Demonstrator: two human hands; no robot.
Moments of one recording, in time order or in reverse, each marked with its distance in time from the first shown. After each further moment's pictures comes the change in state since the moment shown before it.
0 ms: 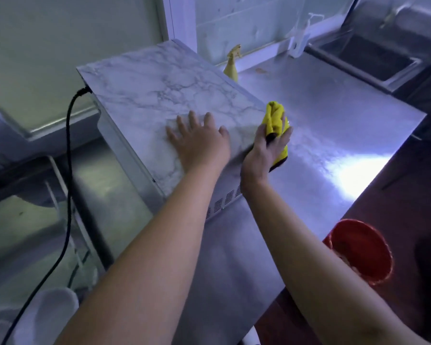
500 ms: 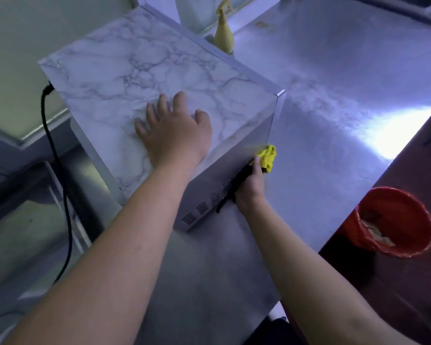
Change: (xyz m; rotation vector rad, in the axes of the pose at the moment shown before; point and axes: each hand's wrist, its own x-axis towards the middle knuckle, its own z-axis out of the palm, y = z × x) left_hand 0.001 0.004 0.003 0.030 0.058 -0.016; right_hand 0.002 0.135 -0.058 0.439 -0.039 0.849
